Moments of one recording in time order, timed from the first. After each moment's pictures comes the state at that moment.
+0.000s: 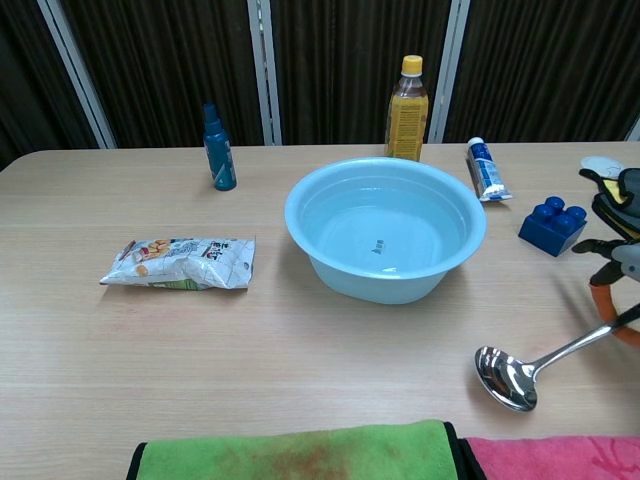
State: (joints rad) left arm -0.17 -1.13 0.01 -1.45 1.68 1.56 -0.24; right arm 0.45 -1.47 0.06 -1.48 -1.03 1.03 -0.48
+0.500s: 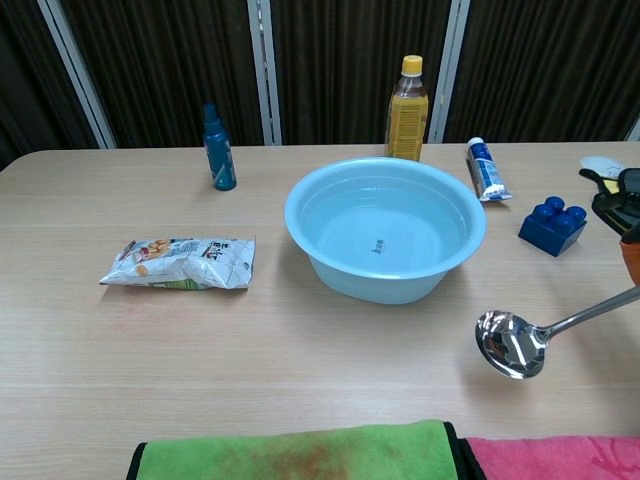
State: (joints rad) left arm -0.17 -1.12 0.03 -1.46 1.72 1.57 -0.25; right arm 0.41 -1.27 0.06 -1.77 -1.08 1.13 -0.52
